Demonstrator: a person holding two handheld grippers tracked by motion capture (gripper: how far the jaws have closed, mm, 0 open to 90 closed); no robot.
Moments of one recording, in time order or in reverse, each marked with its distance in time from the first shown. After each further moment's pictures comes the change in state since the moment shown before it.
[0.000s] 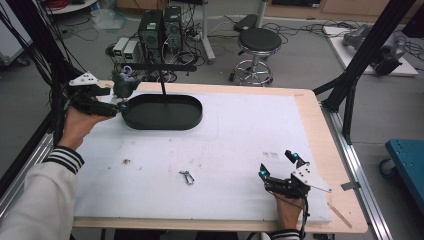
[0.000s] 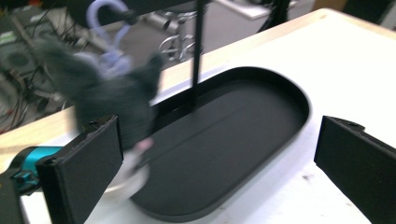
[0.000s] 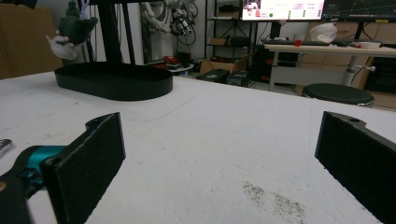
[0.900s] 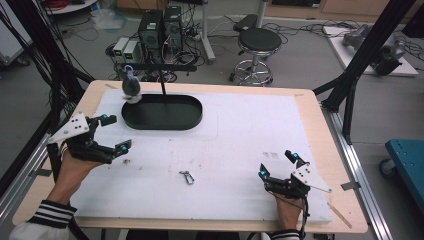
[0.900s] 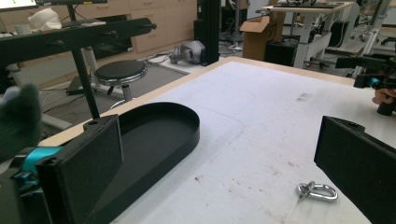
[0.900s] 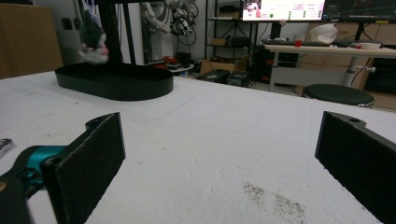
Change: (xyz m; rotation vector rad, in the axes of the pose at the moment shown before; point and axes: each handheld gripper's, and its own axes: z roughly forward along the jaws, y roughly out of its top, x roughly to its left) left arm -0.090 -0.060 -0.055 -0.278 -0.200 0.130; right arm 0.000 0.000 0.000 -0.005 0.001 -0.002
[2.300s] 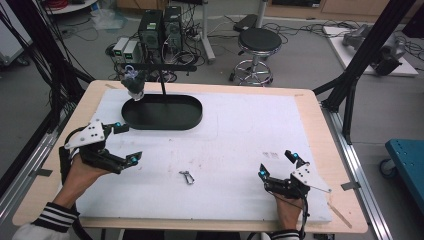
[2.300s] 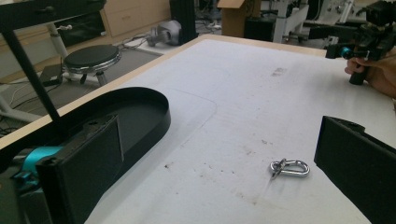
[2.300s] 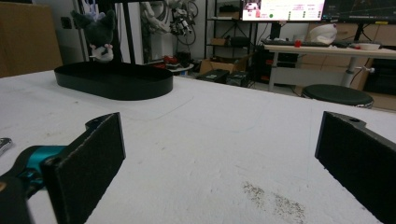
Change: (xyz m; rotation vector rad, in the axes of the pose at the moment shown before) left arm -0.021 0.003 0.021 0.097 -0.105 0.052; right arm 0.001 0.000 0.000 0.003 -0.001 -0.006
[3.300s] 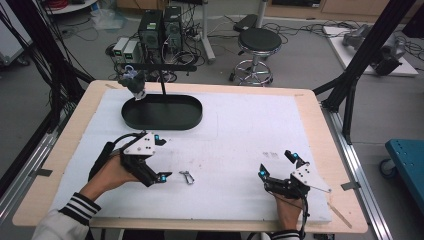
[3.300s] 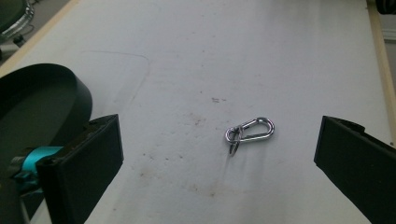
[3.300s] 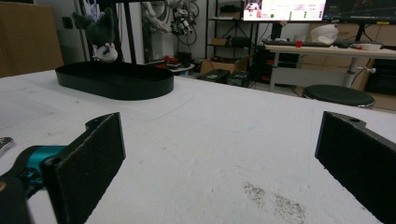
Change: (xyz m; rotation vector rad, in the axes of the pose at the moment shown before) left arm -0.038 0.005 0.081 0.347 -0.210 0.212; right arm 0.000 0.000 0.000 0.001 0.003 -0.001
